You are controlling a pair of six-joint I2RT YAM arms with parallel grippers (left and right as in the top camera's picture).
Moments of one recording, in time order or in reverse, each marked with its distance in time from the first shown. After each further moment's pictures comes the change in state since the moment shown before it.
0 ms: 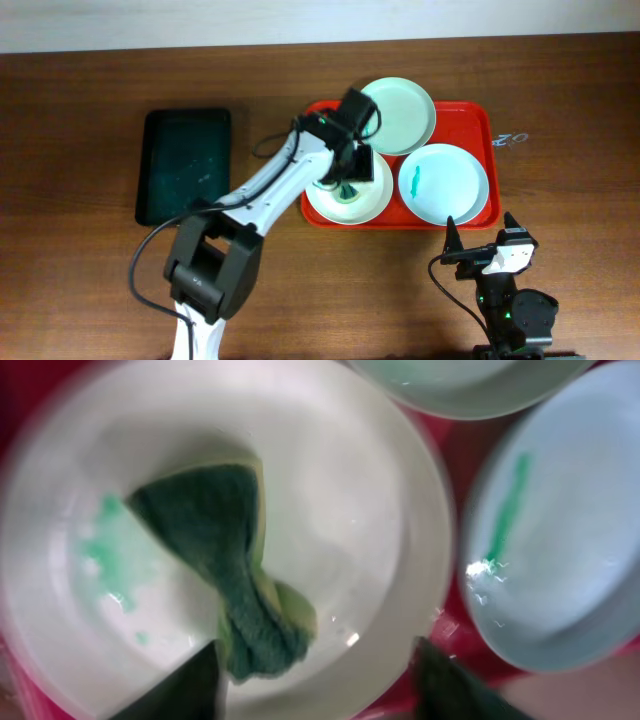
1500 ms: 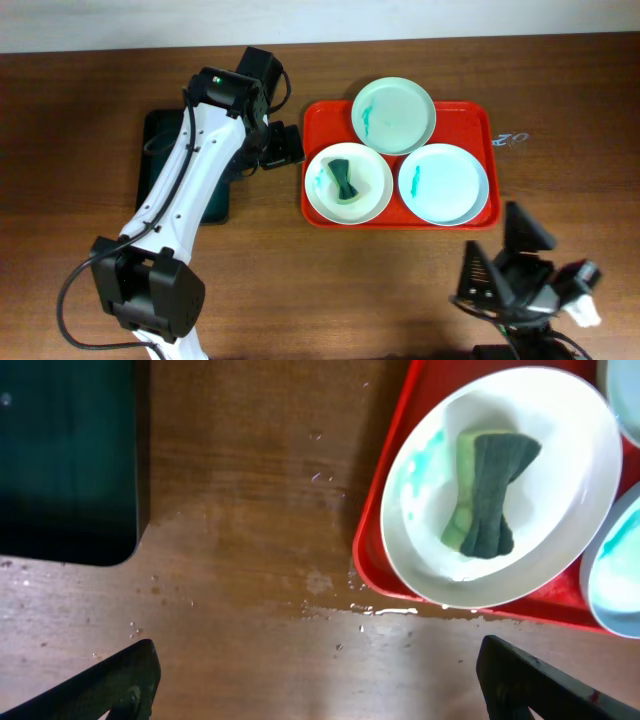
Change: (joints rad) left arm 0.271 -0.198 0.101 -0.504 -0.076 0.020; right arm 0.000 0.006 0.087 0.684 -0.309 0.676
